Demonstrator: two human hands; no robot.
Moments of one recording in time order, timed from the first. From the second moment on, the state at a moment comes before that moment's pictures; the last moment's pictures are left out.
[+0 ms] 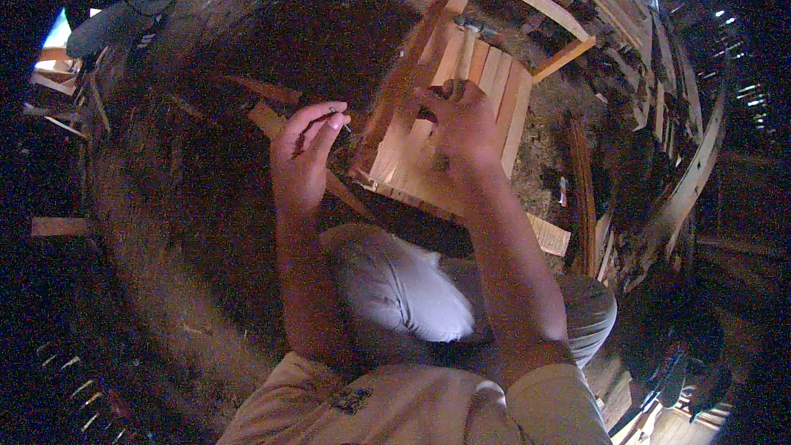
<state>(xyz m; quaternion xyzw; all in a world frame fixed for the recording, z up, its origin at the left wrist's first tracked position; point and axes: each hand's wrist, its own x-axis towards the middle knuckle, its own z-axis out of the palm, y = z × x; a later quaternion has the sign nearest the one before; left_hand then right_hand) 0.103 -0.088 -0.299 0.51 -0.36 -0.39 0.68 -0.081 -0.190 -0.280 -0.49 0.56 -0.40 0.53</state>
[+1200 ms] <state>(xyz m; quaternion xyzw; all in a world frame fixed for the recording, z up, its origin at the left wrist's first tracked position) 0.095 -0.078 -0.296 0.46 -0.52 -0.41 0.59 -0.087 -0.197 -0.281 -0.53 0.56 -0.36 0.52</state>
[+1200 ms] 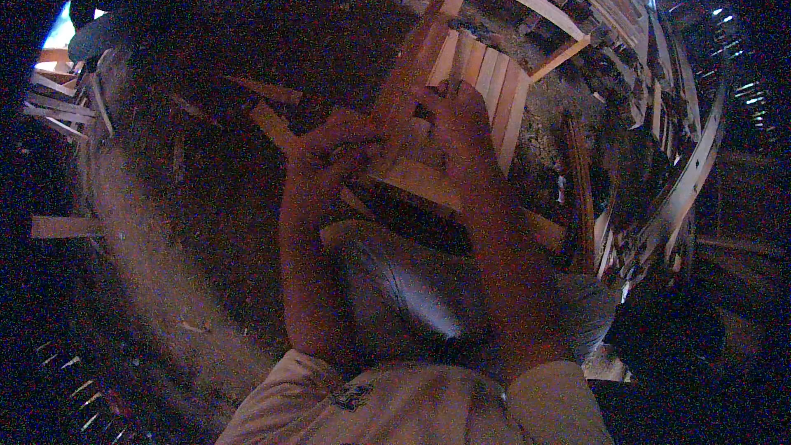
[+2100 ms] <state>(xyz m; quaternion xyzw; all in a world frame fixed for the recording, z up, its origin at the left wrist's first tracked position) 0.098 -0.082 -0.273 0.50 -0.56 -0.36 0.55 -0.087 -0.195 -0.284 -0.54 0.57 -0.40 0.47</state>
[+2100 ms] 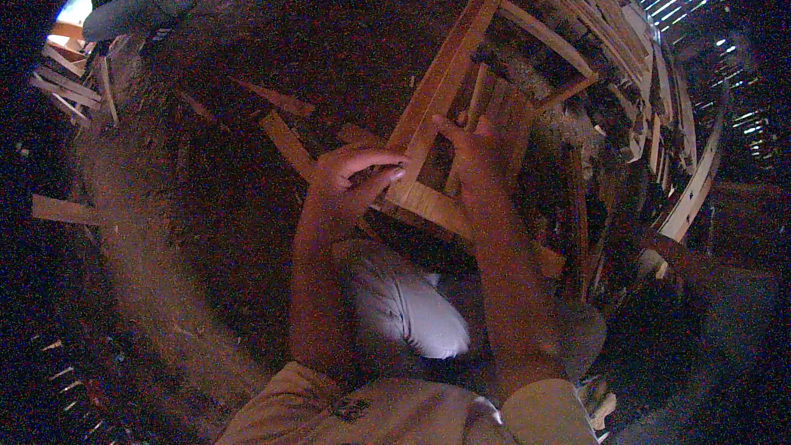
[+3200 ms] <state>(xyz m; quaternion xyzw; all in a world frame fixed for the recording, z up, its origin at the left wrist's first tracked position) 0.096 -0.083 -0.275 0.50 -0.57 -0.36 0.54 -0.076 -0.175 -0.242 -0.50 0.62 -0.35 0.49</state>
